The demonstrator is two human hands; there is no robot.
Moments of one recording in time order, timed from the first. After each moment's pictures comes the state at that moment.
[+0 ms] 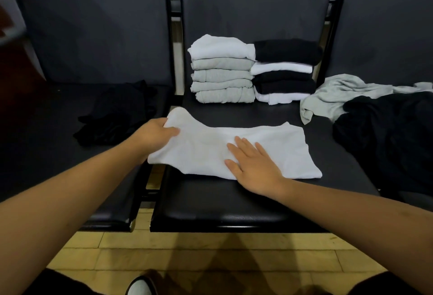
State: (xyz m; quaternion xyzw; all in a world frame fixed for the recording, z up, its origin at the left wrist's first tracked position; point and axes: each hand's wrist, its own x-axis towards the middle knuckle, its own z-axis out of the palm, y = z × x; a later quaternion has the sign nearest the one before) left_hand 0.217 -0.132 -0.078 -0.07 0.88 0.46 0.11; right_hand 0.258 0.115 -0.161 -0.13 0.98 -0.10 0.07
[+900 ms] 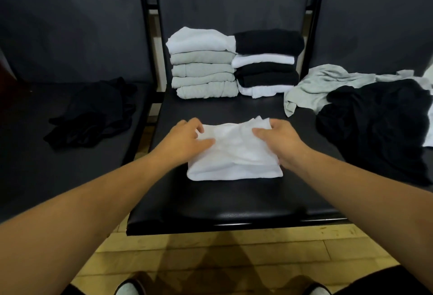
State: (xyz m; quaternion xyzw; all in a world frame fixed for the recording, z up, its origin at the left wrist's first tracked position) left_hand 0.226 -0.042 -0.102 0.11 0.95 0.29 0.09; right_hand 0.246 0.188 -0.115 0.18 0.79 -0.58 0.01
